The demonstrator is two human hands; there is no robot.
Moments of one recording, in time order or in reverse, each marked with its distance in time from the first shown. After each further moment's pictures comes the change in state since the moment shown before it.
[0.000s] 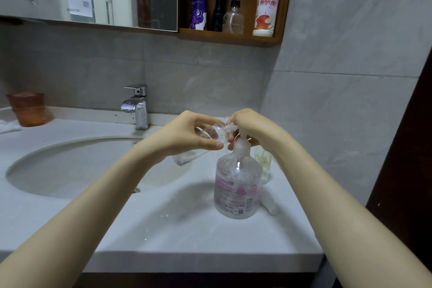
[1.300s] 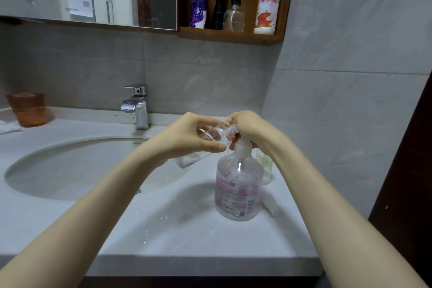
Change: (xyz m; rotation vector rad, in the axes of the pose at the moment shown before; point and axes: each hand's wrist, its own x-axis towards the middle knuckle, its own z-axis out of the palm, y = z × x) left_hand 0.004 -0.001 0.003 -0.035 0.004 0.010; right_hand 0.007 -0.001 0.005 0.057 -0.006 -0.018
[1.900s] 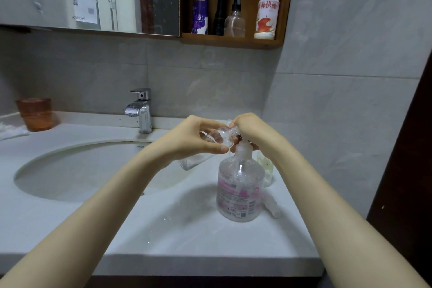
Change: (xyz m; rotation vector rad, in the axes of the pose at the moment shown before) left_hand -0.003 0.003 0.001 0.007 -0.016 -0.020; right_hand -0.009 -0.007 -0.003 0.009 0.008 0.059
